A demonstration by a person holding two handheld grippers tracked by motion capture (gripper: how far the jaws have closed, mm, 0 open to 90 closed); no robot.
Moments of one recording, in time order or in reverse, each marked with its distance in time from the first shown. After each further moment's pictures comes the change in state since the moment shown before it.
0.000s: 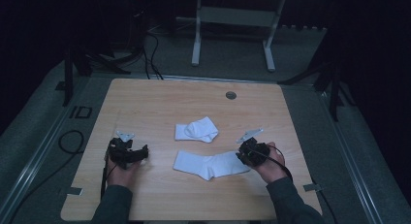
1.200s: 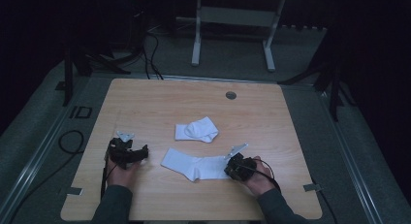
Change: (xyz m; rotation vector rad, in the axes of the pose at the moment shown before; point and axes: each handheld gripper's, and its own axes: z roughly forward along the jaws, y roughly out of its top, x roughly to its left) left arm 0.000 0.000 0.000 -0.002 0.001 0.000; right arm 0.042 -0.013 0.034 0.035 0.143 -0.049
